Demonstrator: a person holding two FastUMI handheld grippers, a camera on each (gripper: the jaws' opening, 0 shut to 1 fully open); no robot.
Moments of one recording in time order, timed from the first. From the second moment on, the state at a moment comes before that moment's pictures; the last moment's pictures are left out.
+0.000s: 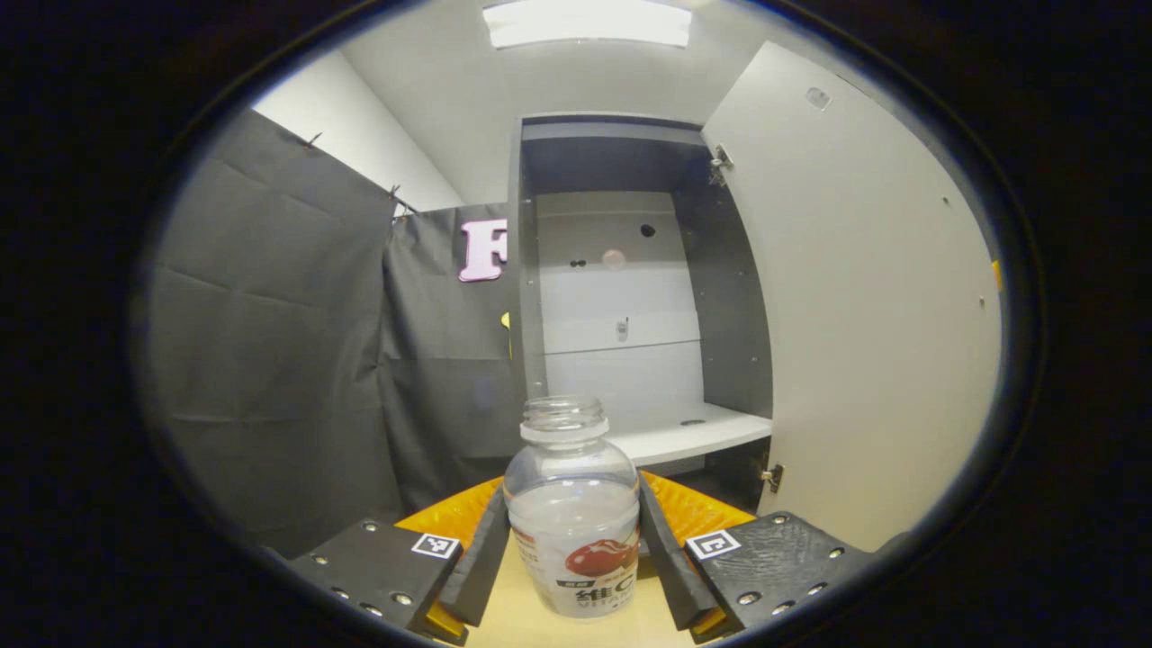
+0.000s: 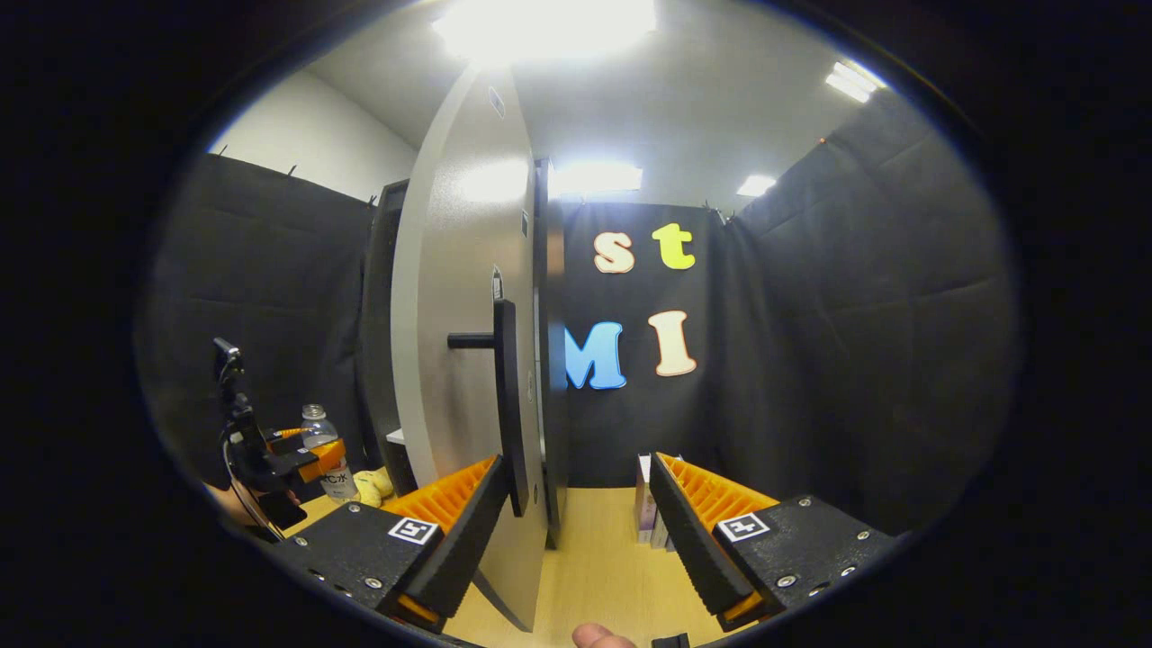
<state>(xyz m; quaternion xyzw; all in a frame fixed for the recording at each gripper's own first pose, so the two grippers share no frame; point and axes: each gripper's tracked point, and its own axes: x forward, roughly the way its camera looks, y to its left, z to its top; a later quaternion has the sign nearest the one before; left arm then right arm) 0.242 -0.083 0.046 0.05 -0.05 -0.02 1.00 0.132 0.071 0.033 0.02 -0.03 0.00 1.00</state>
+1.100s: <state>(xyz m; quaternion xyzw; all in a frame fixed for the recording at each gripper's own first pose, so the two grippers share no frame) 0.259 -0.068 0.004 0.07 -0.01 -0.01 1.00 0.145 -0.013 -0.060 0.00 0.12 -0.22 0.97</state>
